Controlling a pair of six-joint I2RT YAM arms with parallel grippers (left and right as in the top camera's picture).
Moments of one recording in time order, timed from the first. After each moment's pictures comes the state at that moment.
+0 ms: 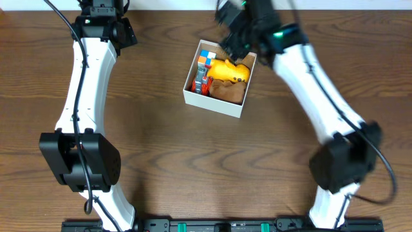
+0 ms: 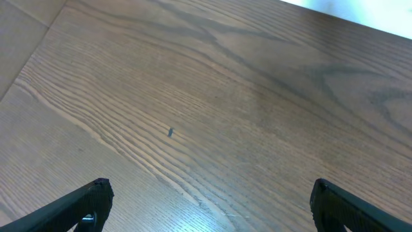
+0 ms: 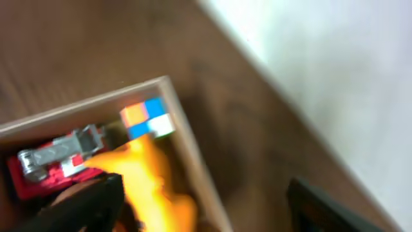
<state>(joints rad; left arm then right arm) -0.03 1.94 1.90 -0.96 -0.44 -0.33 0.38 1.97 1.92 -0.70 -0.07 -0.44</state>
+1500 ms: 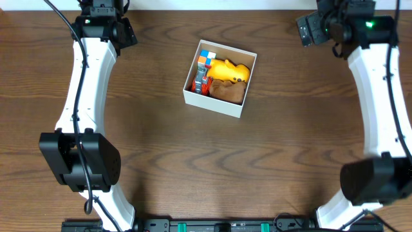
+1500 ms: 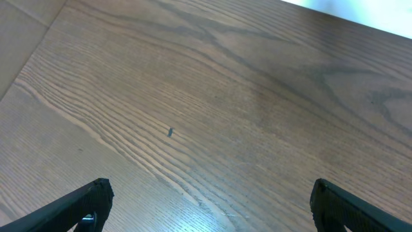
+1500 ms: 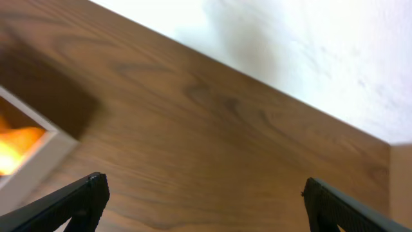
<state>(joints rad) -0.03 1.94 1.90 -0.96 -0.44 -0.33 0.05 1.80 1.93 -0.87 0.04 -0.35</state>
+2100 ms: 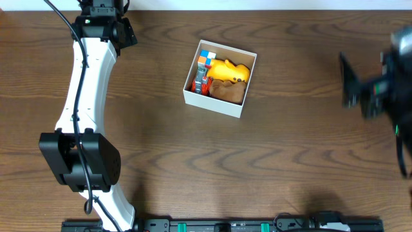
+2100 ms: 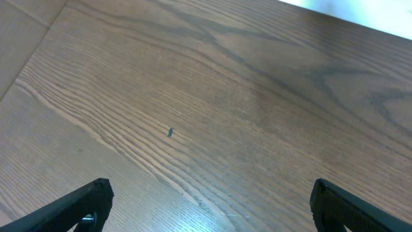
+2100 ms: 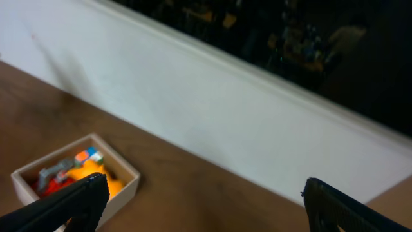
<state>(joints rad) -0.03 1.94 1.90 -0.96 -0.44 -0.33 0.04 0.96 1.64 -0.87 -0.15 -0.32</state>
